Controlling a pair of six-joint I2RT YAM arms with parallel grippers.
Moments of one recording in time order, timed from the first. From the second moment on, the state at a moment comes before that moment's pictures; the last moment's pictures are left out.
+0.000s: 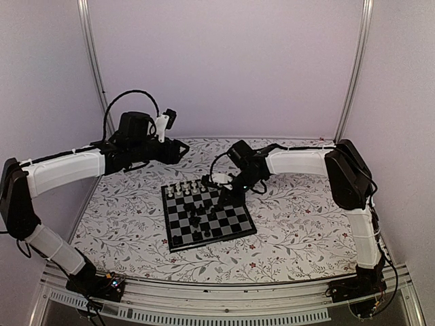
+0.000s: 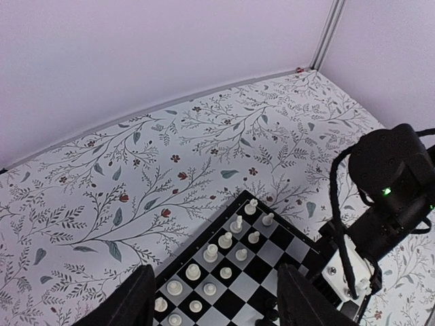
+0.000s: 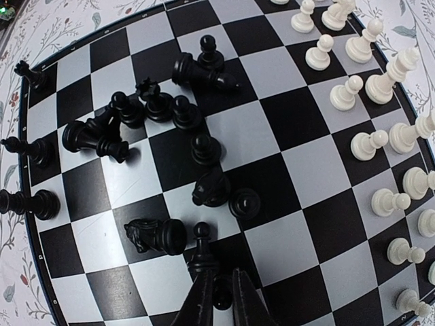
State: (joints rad) left arm -0.55 1.48 1.10 -0.05 0.08 -0.10; right arm 0.78 2.24 1.72 -0.57 -0.46 -0.64
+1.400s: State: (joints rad) left arm -0.55 1.48 1.12 -0.09 0.09 -0.10; right arm 0.78 2.00 1.39 -0.53 -0.38 -0.64
